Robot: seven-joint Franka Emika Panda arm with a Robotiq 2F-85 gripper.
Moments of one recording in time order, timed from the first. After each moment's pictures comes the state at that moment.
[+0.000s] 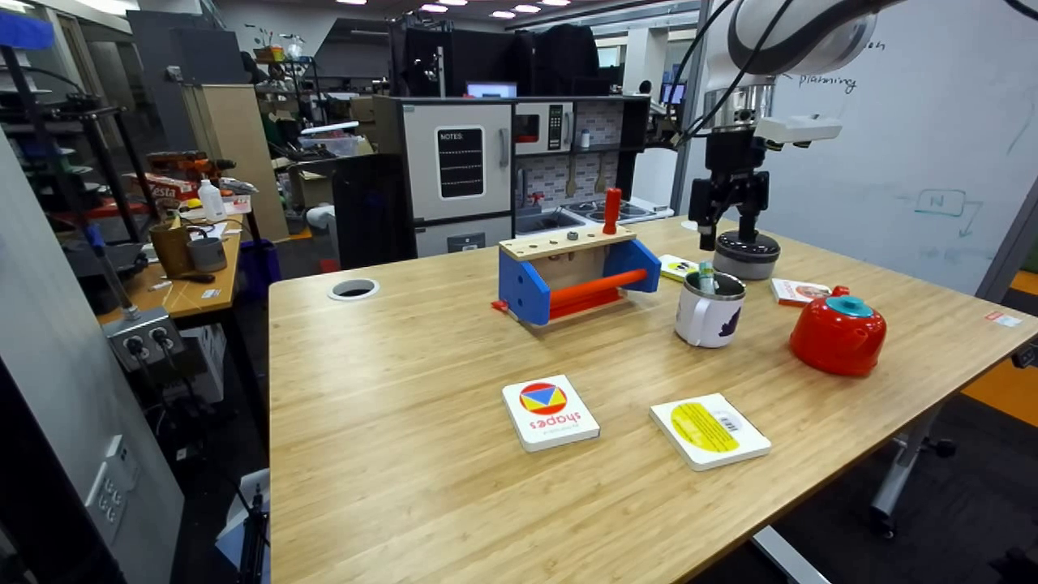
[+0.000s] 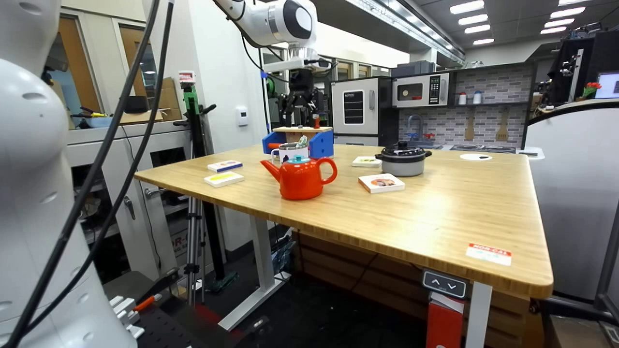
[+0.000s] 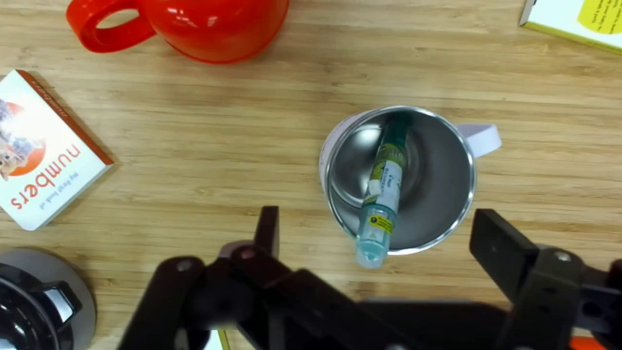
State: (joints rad) arm 0.06 0.34 0.03 -1.61 0.00 1.80 0.06
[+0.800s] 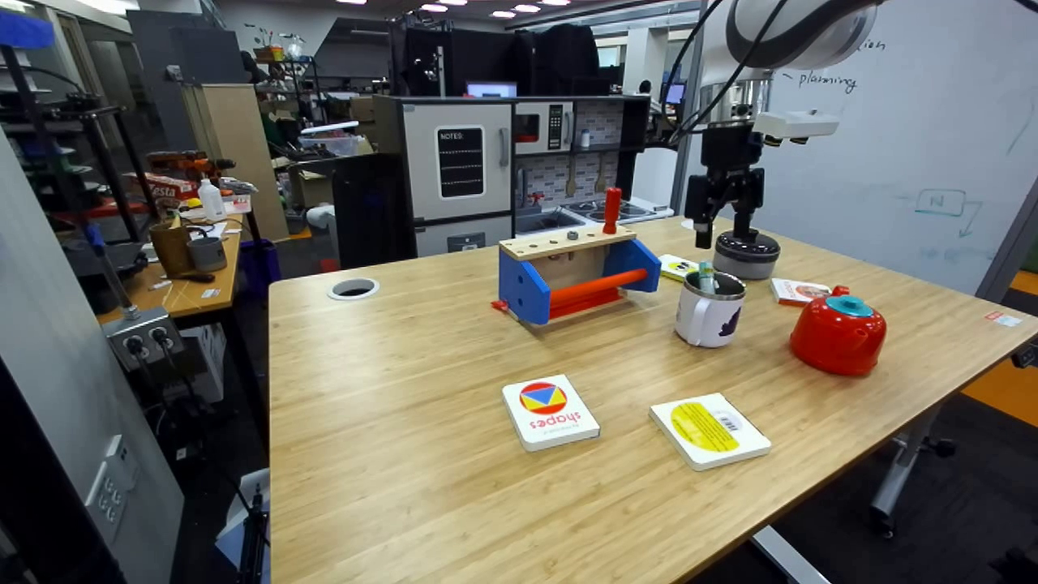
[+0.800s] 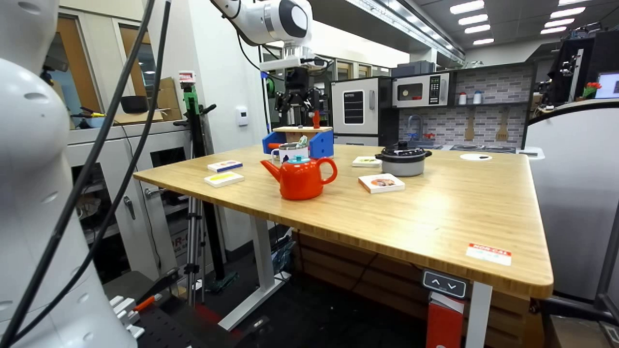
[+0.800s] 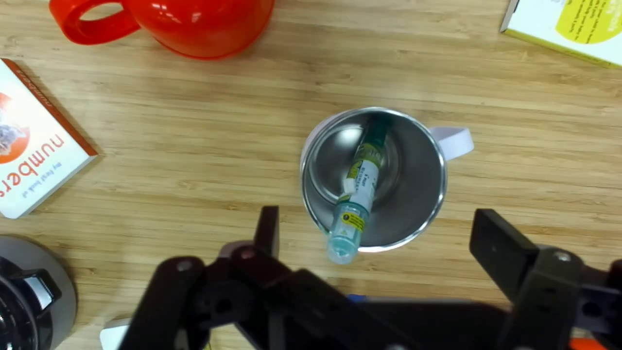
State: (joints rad) arm 0.07 0.33 0.04 -1.61 0.00 1.80 0.05
